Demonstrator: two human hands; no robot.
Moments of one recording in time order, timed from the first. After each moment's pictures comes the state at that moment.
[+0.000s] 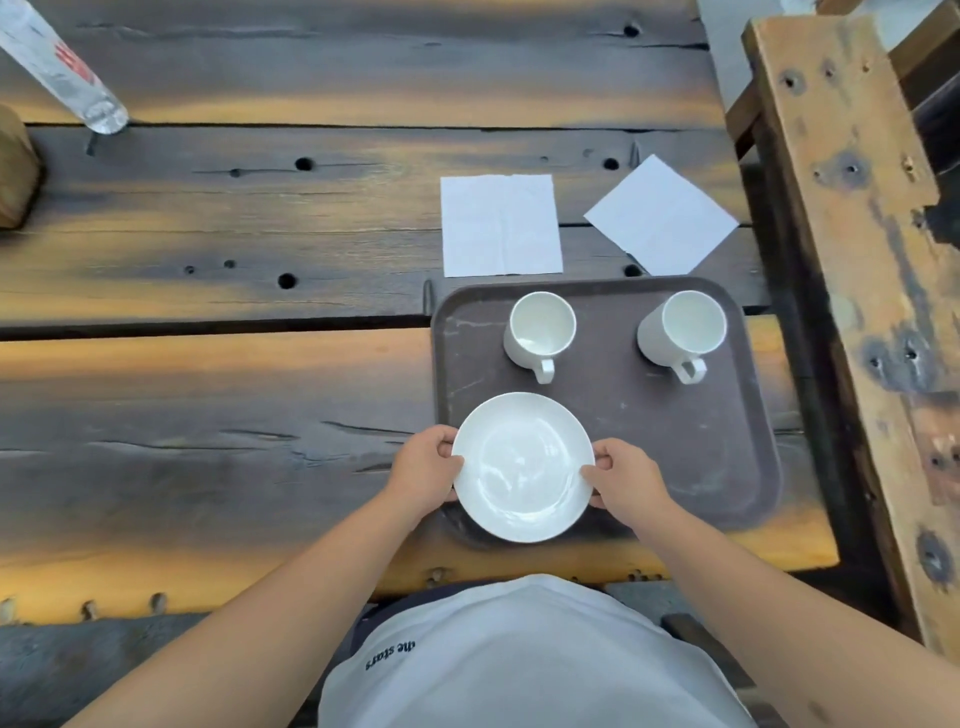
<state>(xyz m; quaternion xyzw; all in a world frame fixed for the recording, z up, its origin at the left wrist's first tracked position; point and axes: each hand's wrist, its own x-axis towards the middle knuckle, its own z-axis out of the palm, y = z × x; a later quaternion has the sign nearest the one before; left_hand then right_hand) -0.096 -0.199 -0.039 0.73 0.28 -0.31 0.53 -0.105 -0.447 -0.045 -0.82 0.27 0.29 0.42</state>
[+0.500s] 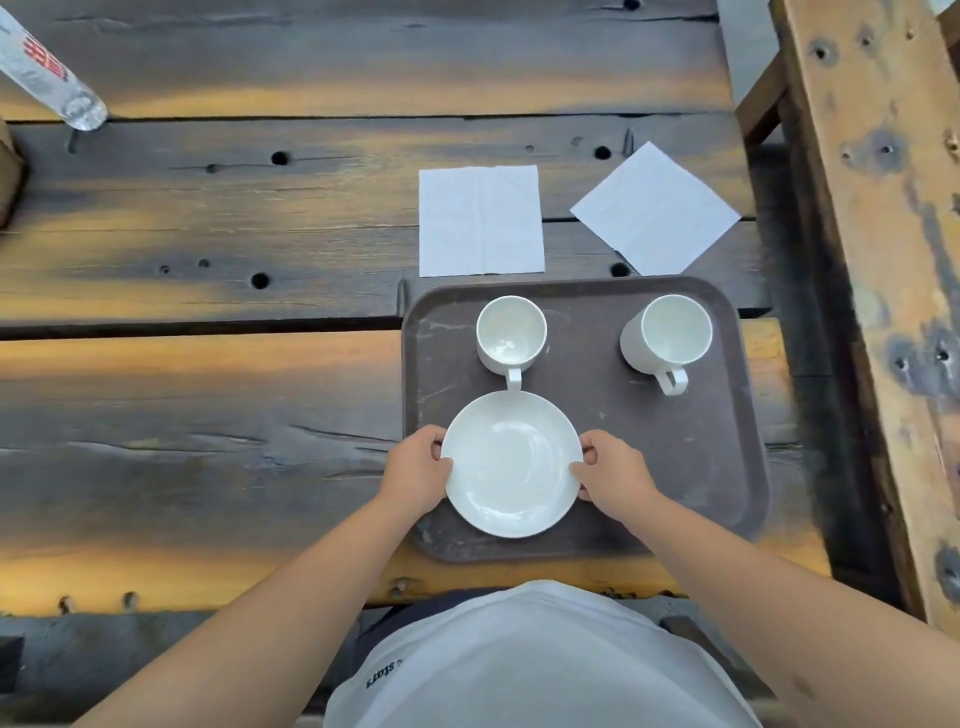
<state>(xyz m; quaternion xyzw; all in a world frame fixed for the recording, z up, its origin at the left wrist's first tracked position) -0.082 -0.231 -0.061 0.82 0.26 -0.30 0.42 -0.076 -0.479 -0.068 -0.84 0.20 0.33 0.38</state>
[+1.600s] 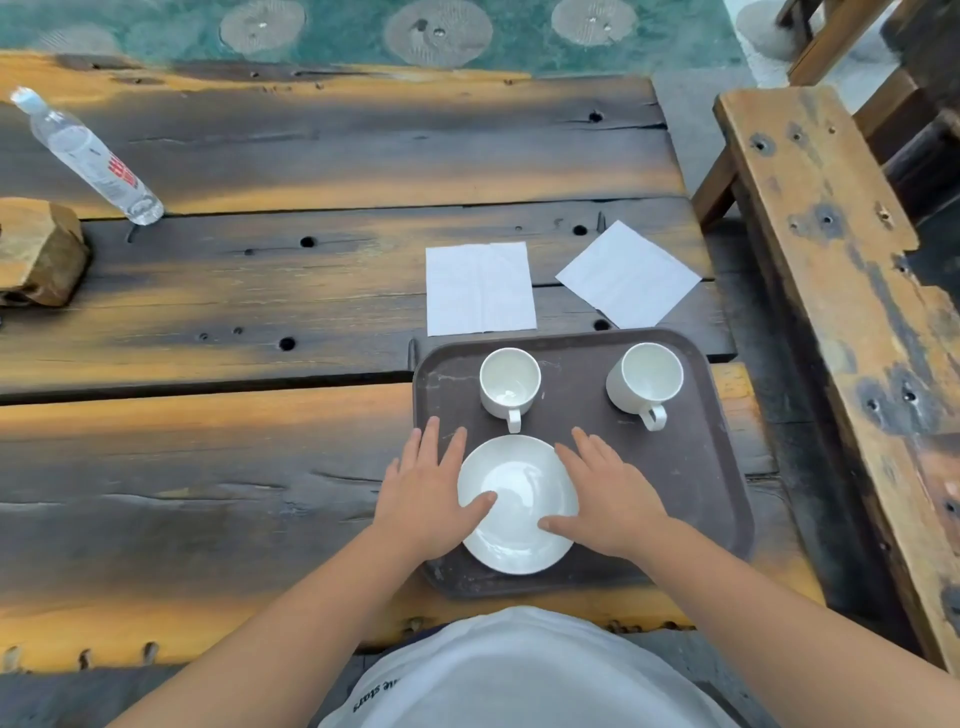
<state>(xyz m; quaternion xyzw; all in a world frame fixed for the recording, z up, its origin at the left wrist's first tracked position) -0.082 -0.225 -0.004 0.97 -0.04 -0.24 0.08 -0.074 -0.470 -0.003 -0.94 -0.10 0.30 0.08</state>
